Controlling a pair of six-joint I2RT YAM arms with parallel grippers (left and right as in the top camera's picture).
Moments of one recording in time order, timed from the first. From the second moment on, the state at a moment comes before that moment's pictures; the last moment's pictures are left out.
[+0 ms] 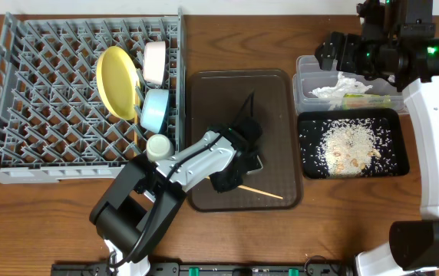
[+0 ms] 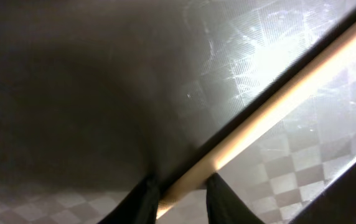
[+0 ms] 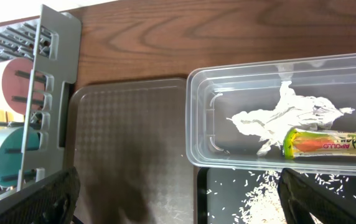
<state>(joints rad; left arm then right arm) -0.72 1.90 1.17 -0.90 0.01 0.46 0.05 1.71 1.84 -1.06 -0.25 0.22</state>
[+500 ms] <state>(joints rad) -0.72 1.90 1.16 -0.86 0.00 0.37 0.05 1.71 1.84 -1.06 -0.25 0.22</state>
